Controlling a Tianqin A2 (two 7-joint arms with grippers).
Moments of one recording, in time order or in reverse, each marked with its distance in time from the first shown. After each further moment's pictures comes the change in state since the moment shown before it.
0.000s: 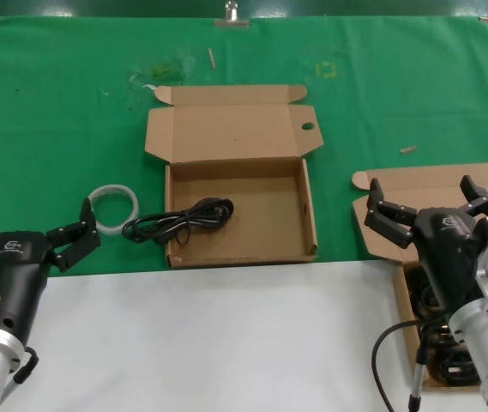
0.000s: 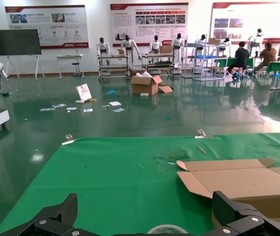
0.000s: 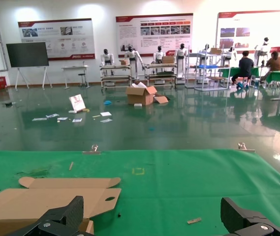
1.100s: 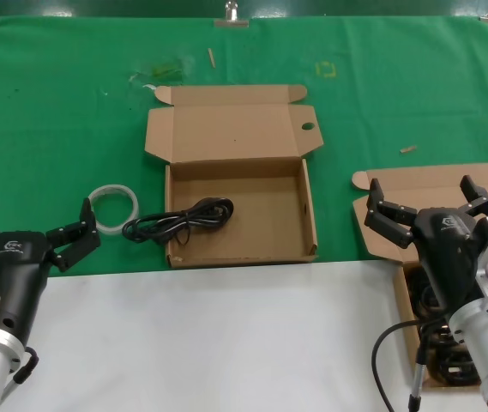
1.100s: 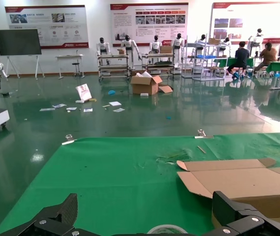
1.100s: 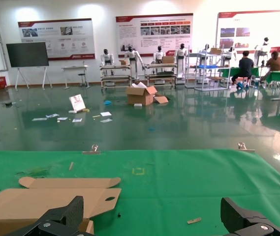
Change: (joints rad) left arm 0.000 0.000 0.000 0.000 0.000 0.000 0.000; right arm 0.000 0.000 0.000 0.000 0.000 0.000 0.000
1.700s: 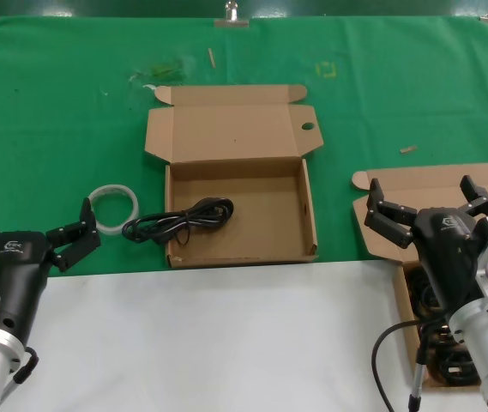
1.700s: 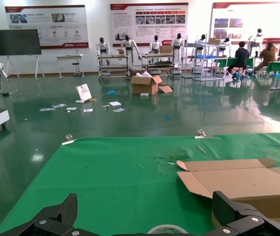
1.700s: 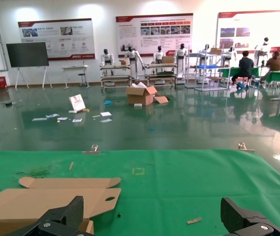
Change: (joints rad) left arm 0.000 0.000 0.000 0.000 0.000 0.000 0.000; right arm 0.000 0.000 0.000 0.000 0.000 0.000 0.000
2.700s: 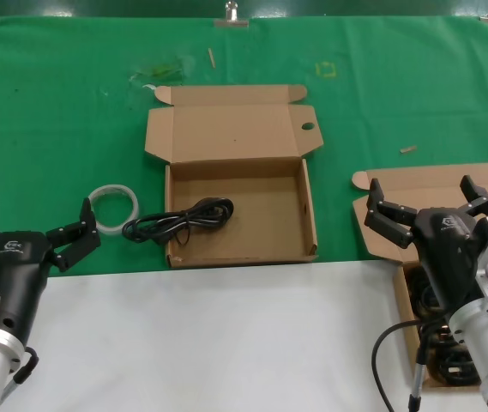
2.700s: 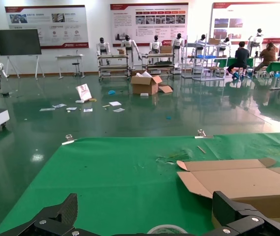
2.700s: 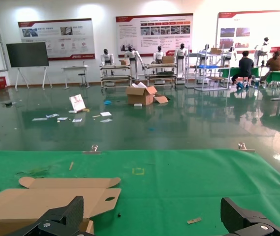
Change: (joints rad) left arm 0.000 0.000 0.000 0.000 0.000 0.000 0.000; right arm 0.000 0.000 0.000 0.000 0.000 0.000 0.000
